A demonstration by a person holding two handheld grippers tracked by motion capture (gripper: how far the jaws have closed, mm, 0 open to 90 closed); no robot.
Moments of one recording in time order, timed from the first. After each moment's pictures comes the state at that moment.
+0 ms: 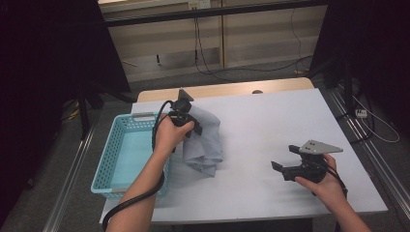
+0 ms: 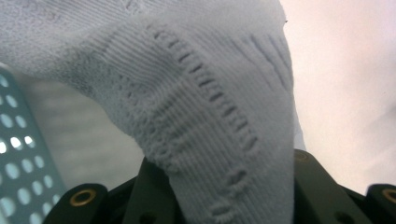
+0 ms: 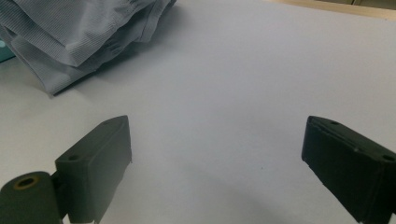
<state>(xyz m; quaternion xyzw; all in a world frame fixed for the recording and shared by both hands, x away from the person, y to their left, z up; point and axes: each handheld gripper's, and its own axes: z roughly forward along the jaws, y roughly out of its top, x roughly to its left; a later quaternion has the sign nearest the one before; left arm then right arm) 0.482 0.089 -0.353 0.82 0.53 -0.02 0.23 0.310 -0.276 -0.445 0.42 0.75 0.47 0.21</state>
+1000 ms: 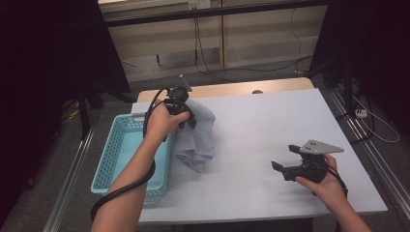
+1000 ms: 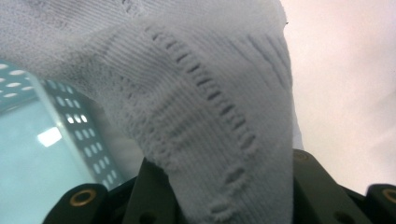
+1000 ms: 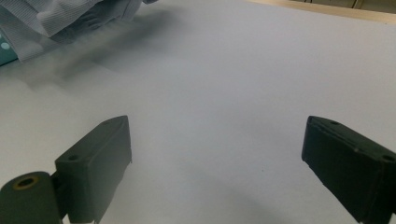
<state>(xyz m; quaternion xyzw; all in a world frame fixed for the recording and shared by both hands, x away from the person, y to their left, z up) 0.490 0.092 -0.309 0.85 0.50 0.00 0.18 0.309 -0.276 -0.444 0.42 0.75 0.47 0.21</state>
